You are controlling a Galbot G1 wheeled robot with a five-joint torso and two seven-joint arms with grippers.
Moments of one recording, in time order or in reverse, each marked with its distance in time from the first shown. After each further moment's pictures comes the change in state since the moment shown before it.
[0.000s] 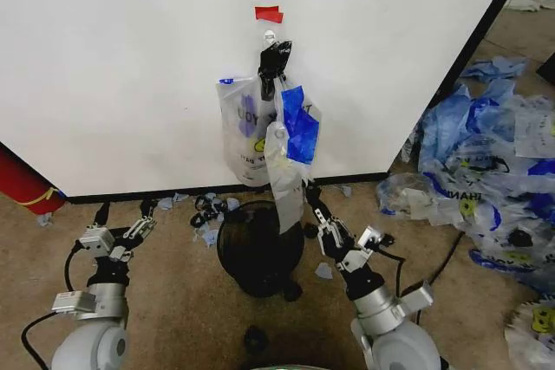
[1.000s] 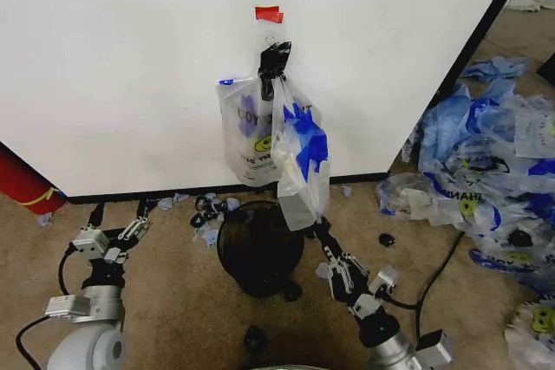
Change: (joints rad) left arm 0.011 0.008 -0.015 -0.006 -0.022 -0.019 -0.001; right arm -0.230 -0.005 0.057 -0.033 -0.205 0.143 -0.092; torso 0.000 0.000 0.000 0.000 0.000
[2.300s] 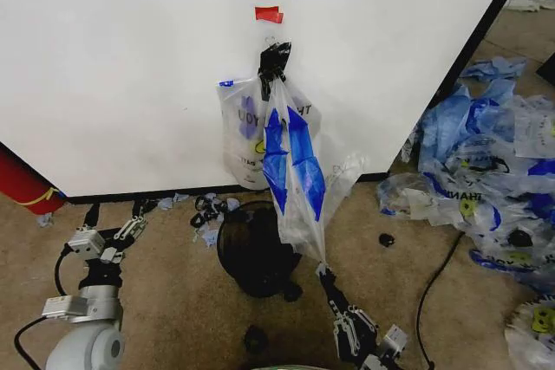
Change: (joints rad) left arm -0.008 0.003 0.000 0.015 -0.010 -0.018 -0.004; right arm -0.183 0.047 0.030 -0.067 -0.106 0.124 -0.062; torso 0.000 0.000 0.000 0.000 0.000
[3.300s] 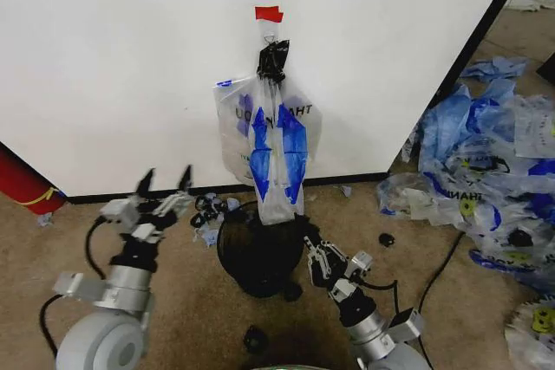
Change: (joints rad) left arm -0.008 0.195 0.295 -0.372 -0.321 0.288 -0.087; right arm 0.439 -0.066 -0.200 0.014 0.098 -0.177 0.179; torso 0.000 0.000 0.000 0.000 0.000
